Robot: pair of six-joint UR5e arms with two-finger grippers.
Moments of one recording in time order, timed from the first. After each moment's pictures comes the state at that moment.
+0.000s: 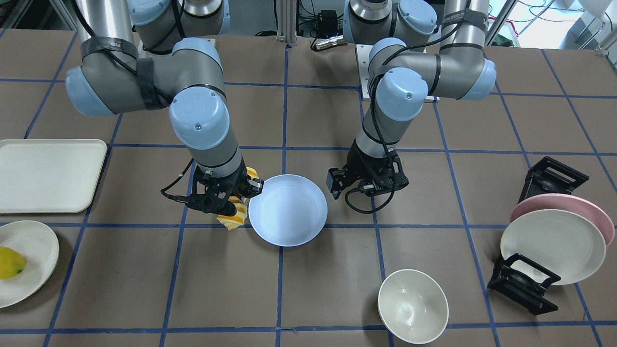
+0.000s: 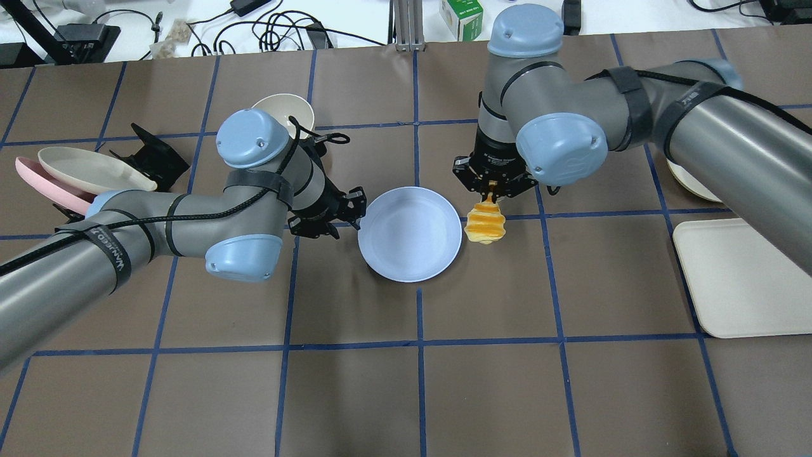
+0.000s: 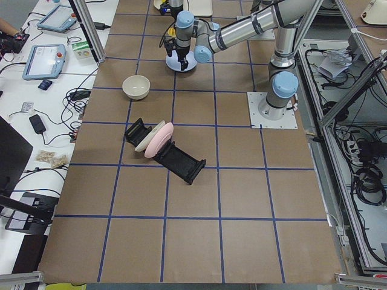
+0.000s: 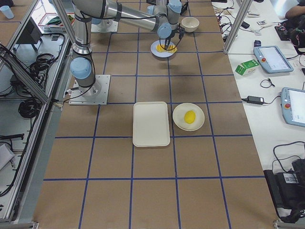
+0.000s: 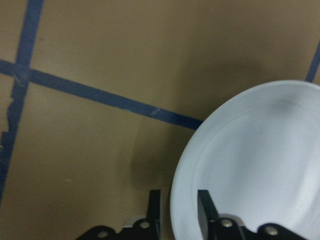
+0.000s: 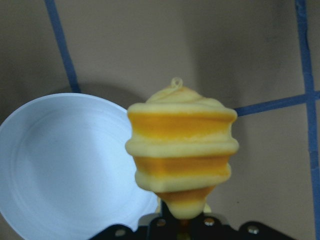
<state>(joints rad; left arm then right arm) -1.66 -1.74 -1.94 -0.95 1.46 -0.41 1.81 -1.22 1.67 -1.99 -1.50 0.43</state>
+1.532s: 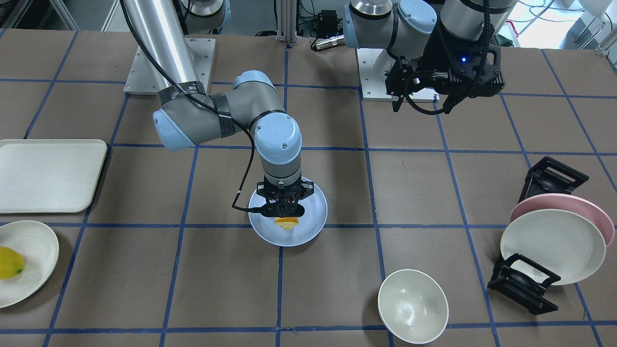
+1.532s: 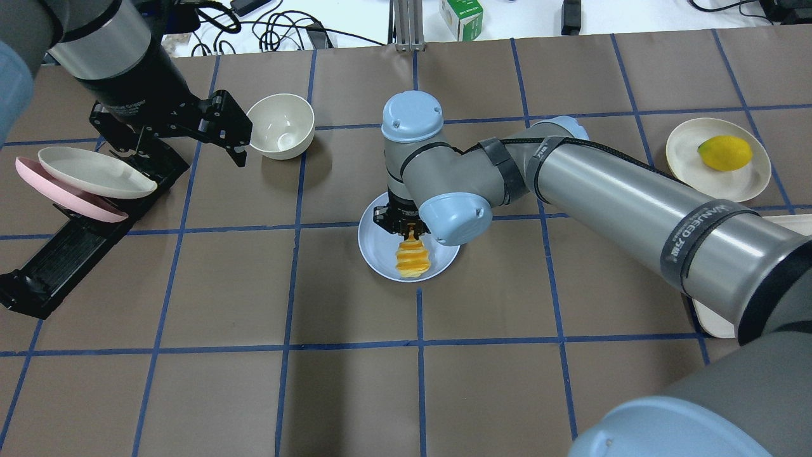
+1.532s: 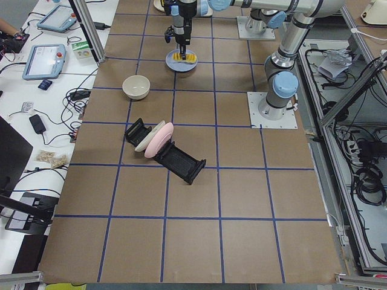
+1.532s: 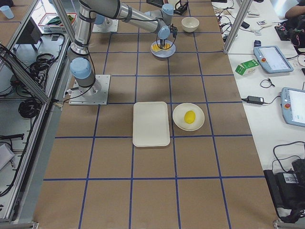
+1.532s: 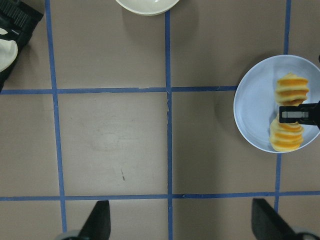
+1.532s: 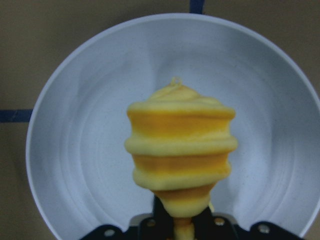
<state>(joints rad) -1.56 -1.53 -1.55 -1.65 1.56 0.02 1.98 -1.07 1.68 -2.12 -1.49 0.41</state>
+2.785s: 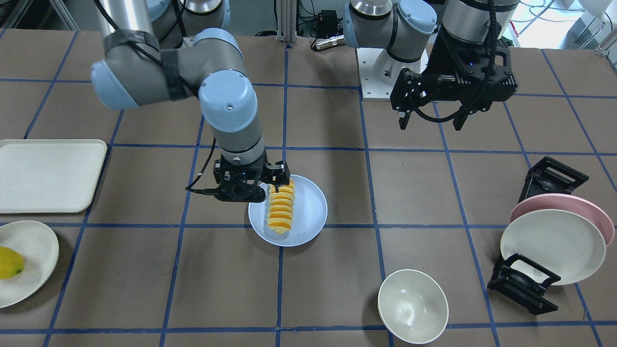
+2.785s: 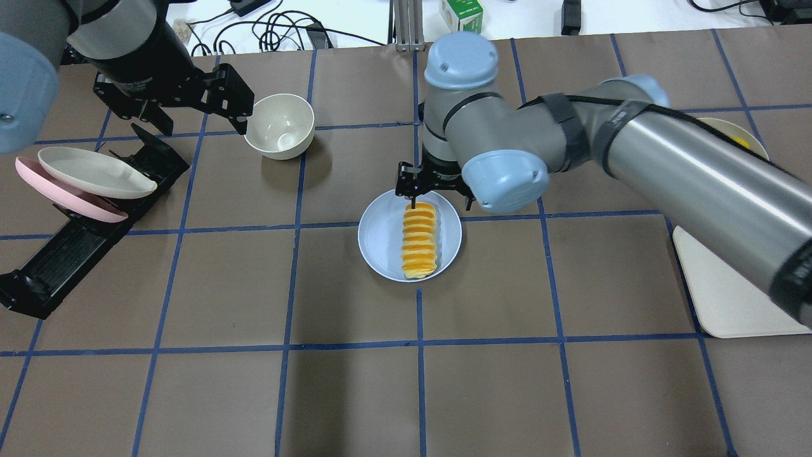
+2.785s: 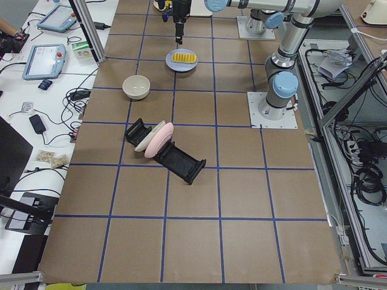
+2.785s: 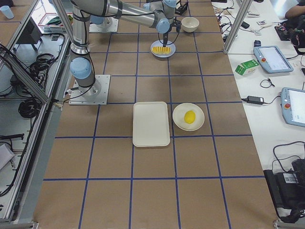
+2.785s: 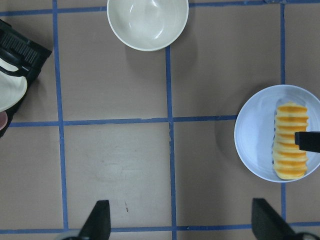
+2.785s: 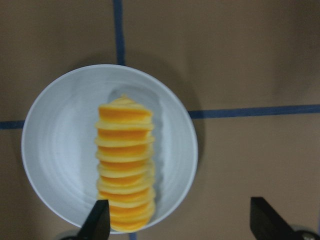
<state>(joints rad) -1.58 -1.56 -1.52 -1.49 1.61 0.02 1.82 -1.28 1.67 -1.93 -1.51 0.30</state>
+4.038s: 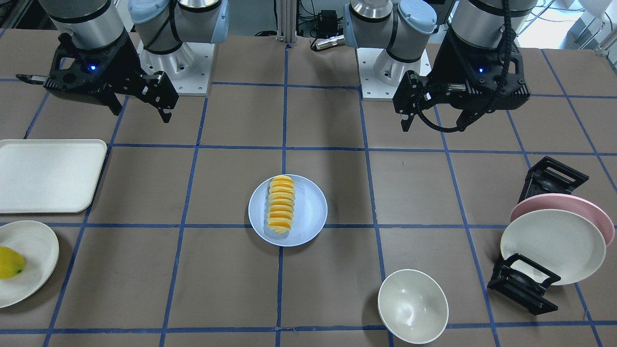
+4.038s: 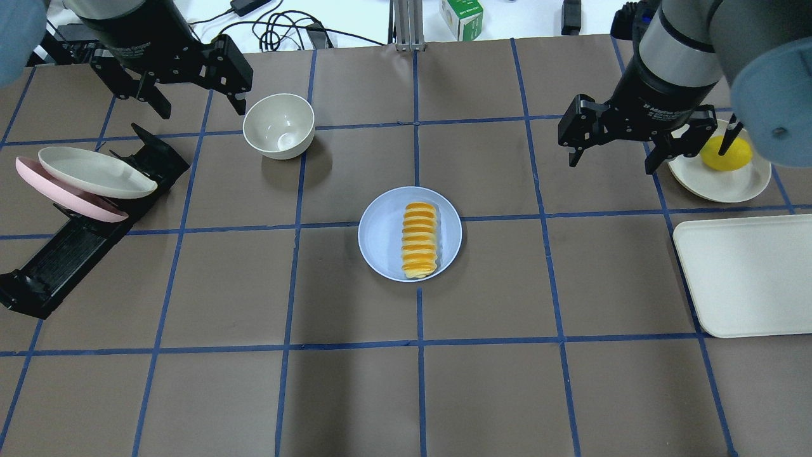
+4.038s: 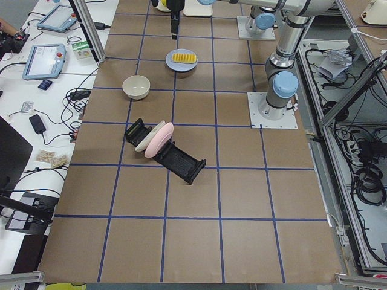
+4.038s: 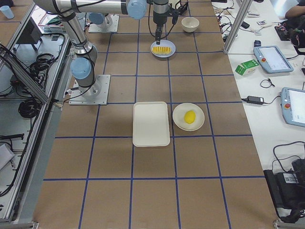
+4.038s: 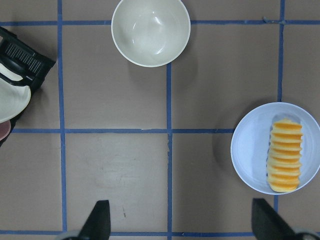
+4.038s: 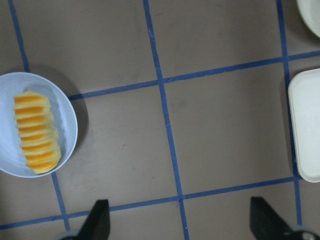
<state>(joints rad) -1.58 -1.63 -1.40 -1.62 1.59 -0.02 1.55 -1.65 1.66 -1.60 -1.56 0.14</state>
